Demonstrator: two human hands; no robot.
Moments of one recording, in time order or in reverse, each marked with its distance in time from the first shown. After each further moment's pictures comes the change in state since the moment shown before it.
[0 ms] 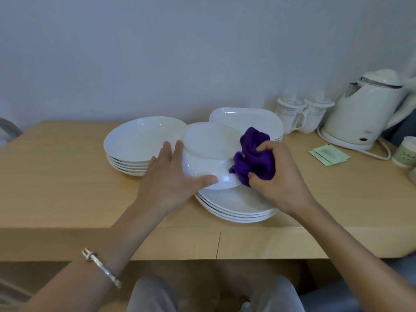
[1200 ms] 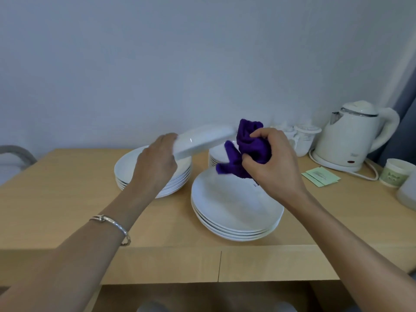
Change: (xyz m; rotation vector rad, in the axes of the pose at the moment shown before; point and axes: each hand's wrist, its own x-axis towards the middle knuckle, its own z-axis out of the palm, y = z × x) left_hand 0.049 -0.014 -0.043 -0.012 0.469 0.246; right_hand 0.028 -0.063 -0.019 -0.013 0.199 -0.100
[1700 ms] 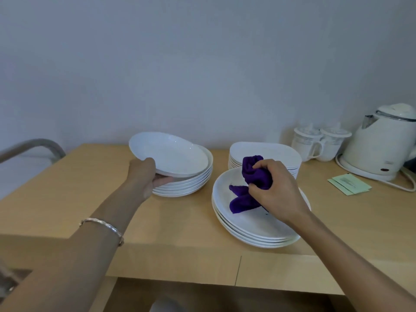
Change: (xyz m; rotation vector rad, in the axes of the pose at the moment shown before) left_hand -0.010 -0.056 -0.016 -1.084 0.010 -1.008; right_hand -0.017 0.025 0.038 -0.043 -0.258 0.110
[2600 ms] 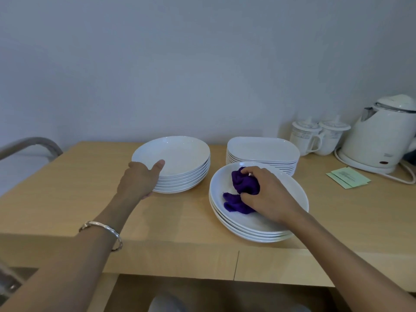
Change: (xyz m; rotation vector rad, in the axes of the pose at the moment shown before) left_hand 0.020 -0.024 -0.017 0.963 0.140 0.077; right_hand 0.004 0.024 0.013 -0.151 -0.232 0.029
